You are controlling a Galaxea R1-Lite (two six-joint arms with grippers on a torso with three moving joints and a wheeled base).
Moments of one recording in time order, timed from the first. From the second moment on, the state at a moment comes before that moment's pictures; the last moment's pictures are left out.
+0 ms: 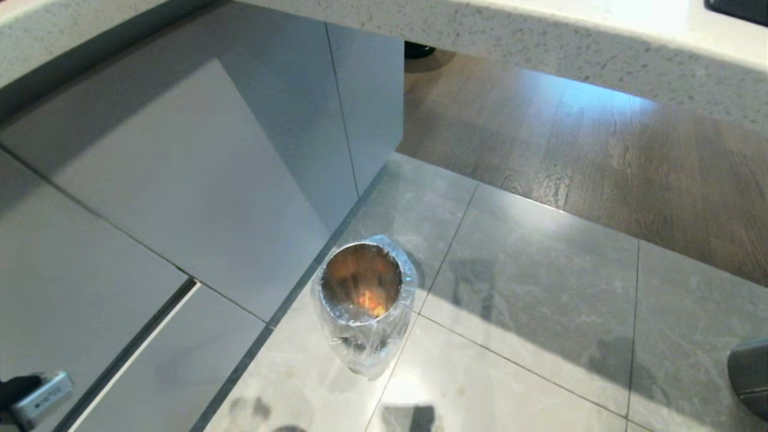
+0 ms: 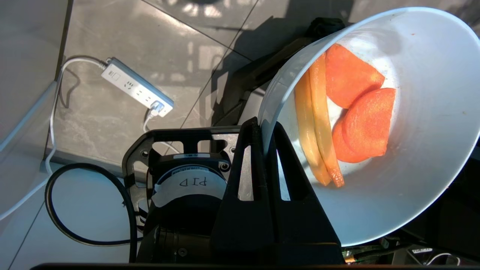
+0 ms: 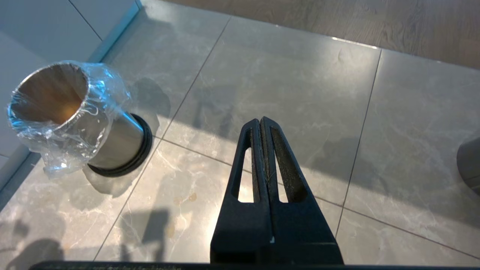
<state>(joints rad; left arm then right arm) -0.29 0.97 -0.59 0.76 -0.03 -0.33 0.00 0.00 0.00 -0.01 -0.05 0.10</state>
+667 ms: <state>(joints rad) -0.31 0.96 -0.59 0.76 -0.03 -0.33 0.00 0.00 0.00 -0.01 -0.05 0.10</state>
